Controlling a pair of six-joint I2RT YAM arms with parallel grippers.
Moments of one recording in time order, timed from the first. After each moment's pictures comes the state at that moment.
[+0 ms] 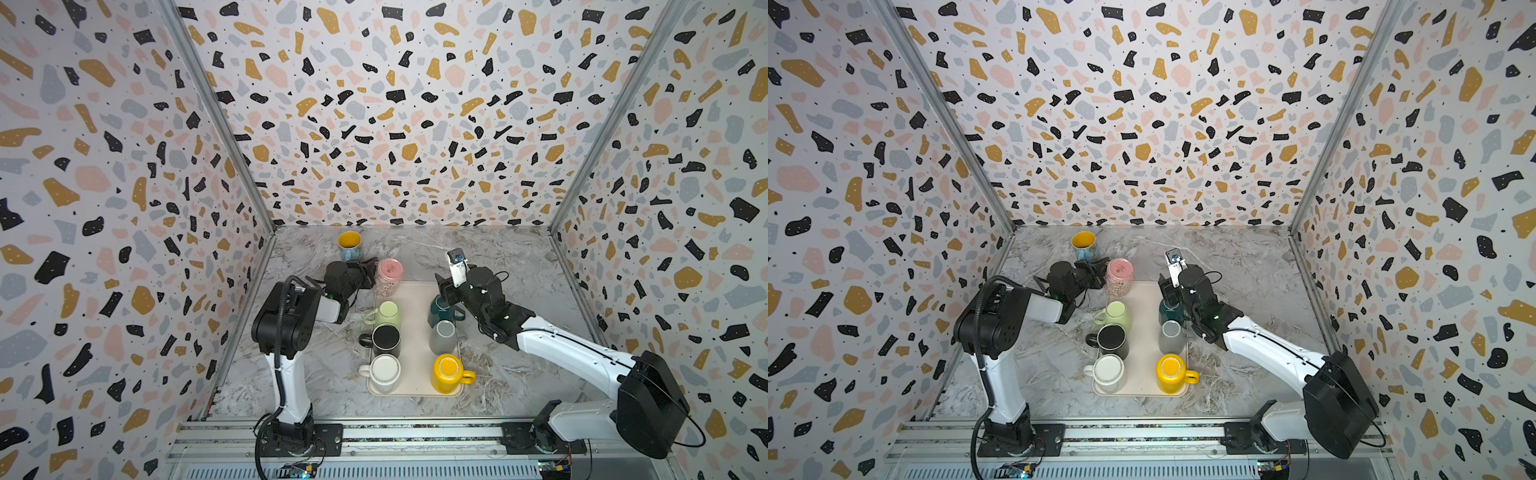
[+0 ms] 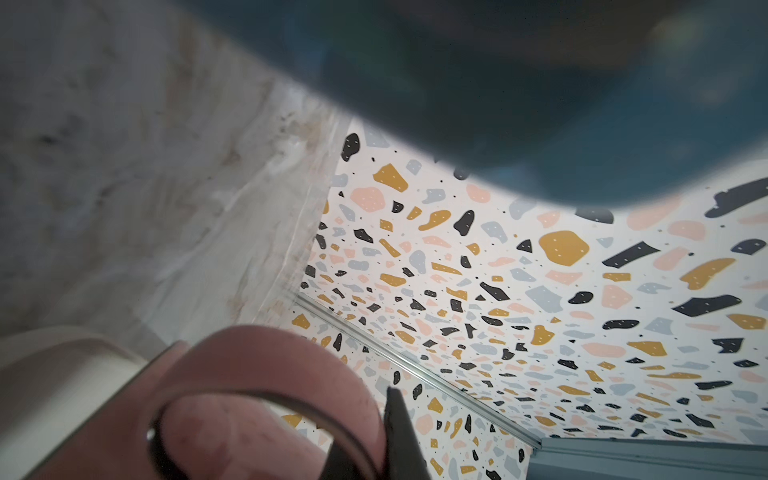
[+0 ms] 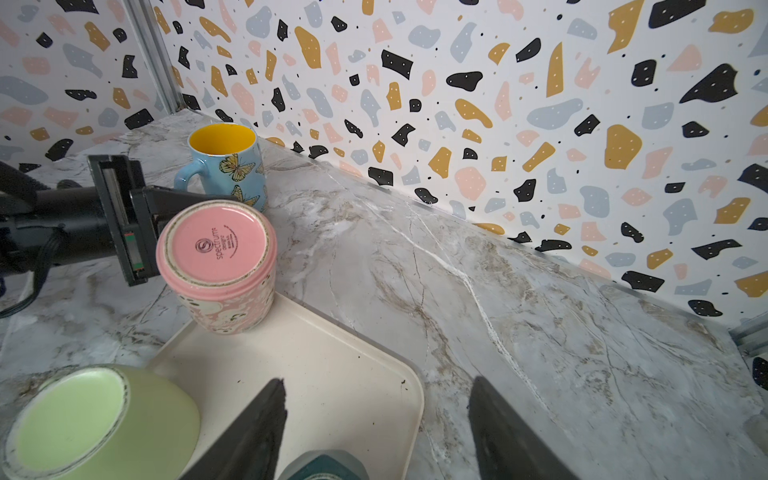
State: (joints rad) left arm -0.22 1.99 0.87 1.02 0.38 -2.05; right arm 0.72 1.33 0.87 0.12 0.30 -0.03
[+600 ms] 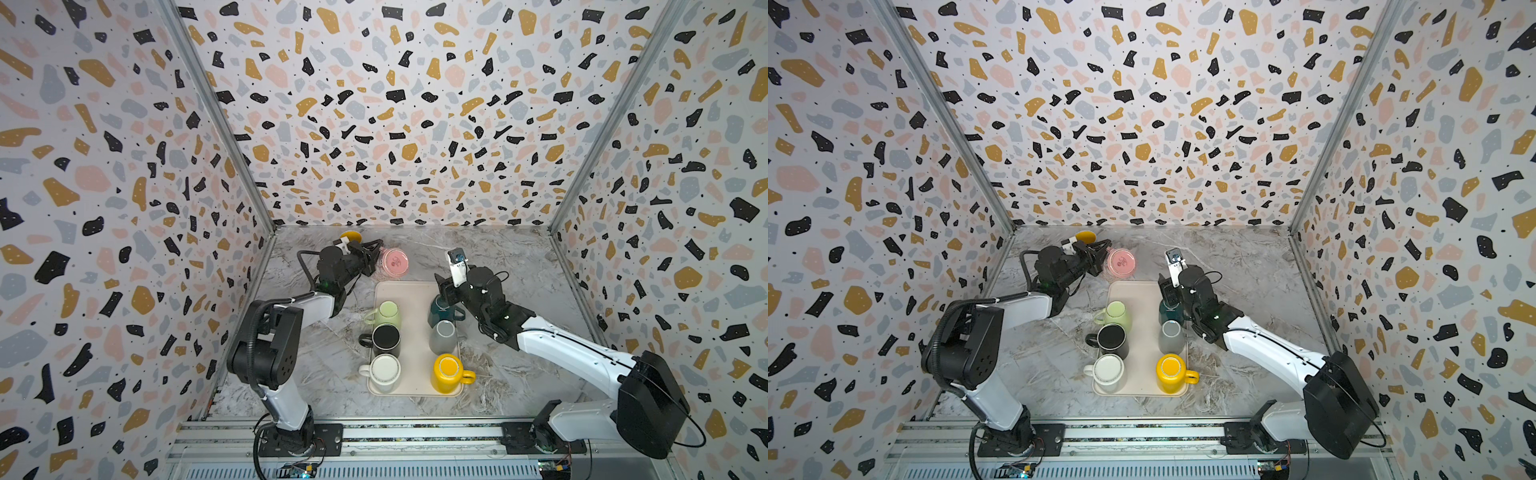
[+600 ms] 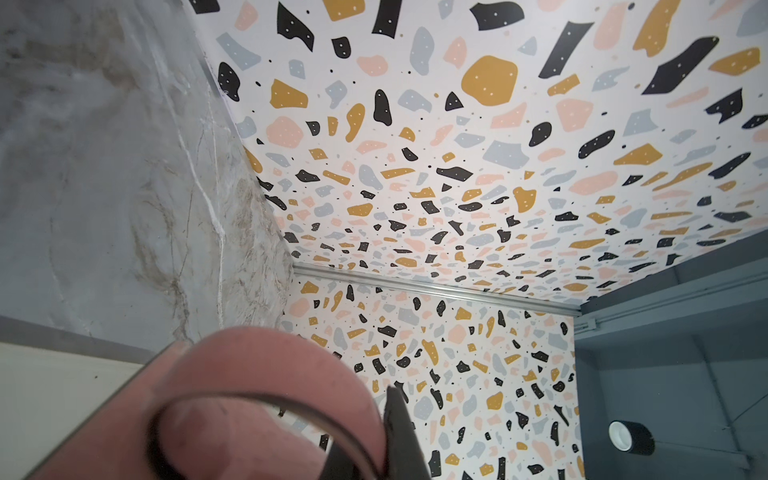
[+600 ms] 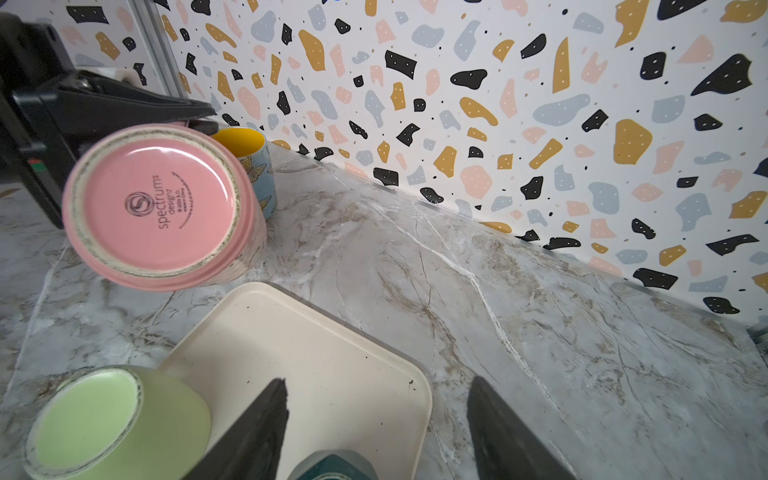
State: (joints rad) left arm -0.24 1.70 0.90 0.78 0.47 -1.67; right arm 0.72 1.32 0.87 0.12 0.28 -0.01
